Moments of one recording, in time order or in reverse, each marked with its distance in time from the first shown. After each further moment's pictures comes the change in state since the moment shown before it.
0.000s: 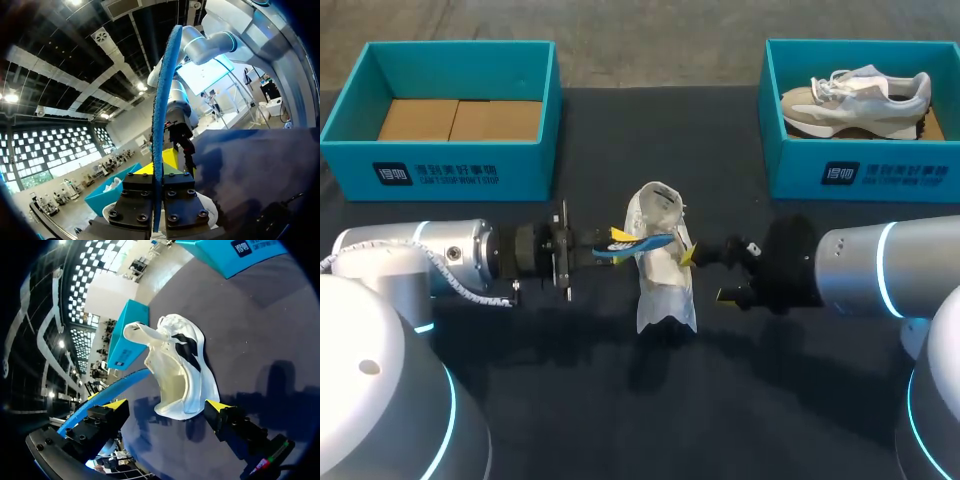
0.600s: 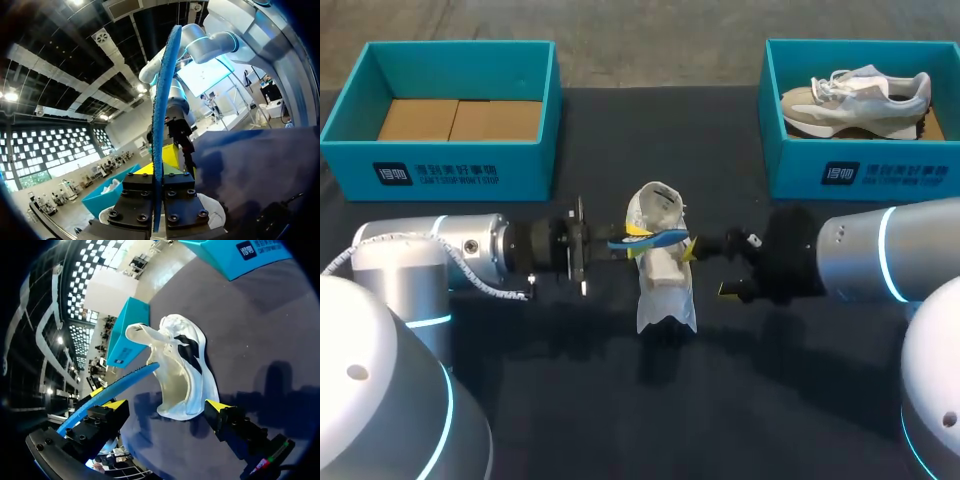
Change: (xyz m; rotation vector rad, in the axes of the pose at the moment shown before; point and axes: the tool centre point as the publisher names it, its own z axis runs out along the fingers) left arm -0.006 0.009 0.018 0.019 0.006 -0.008; right arm 0.006 0.006 -0.004 0.027 -0.019 -0.021
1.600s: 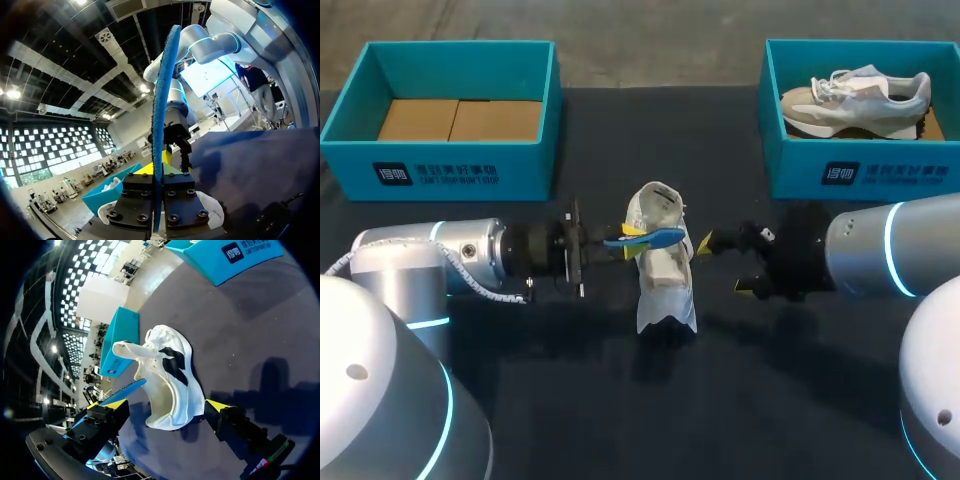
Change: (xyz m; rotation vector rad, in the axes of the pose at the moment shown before) left arm 0.002 0.004 -0.004 0.002 -0.021 -0.021; right arm -0.021 0.022 -0.005 -0.046 -0.050 0.059
